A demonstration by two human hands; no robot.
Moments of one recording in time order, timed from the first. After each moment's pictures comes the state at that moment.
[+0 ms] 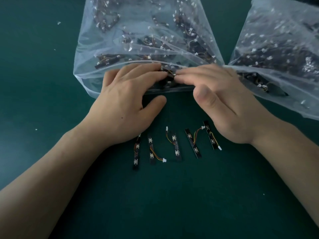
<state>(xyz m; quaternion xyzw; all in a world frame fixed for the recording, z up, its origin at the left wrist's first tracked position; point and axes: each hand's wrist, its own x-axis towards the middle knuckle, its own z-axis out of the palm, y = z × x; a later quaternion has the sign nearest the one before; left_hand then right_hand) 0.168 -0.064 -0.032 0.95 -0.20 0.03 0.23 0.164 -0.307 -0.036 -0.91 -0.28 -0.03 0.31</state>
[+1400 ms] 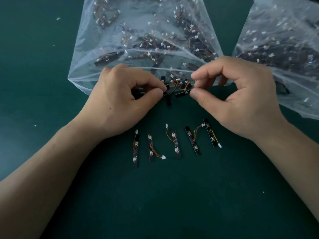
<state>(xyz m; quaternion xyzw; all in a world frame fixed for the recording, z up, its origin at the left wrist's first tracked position) 0.167 -0.060 -0.027 0.91 -0.18 0.03 0.37 0.162 -0.311 -0.040 -0.87 -0.25 -0.18 0.39</state>
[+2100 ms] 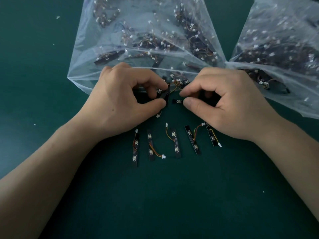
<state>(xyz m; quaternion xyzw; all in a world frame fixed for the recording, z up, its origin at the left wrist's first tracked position) 0.166 -0.061 -0.025 0.91 -0.20 0.02 0.36 0.164 -0.309 -0.037 -0.90 -0.26 -0.05 0.34</state>
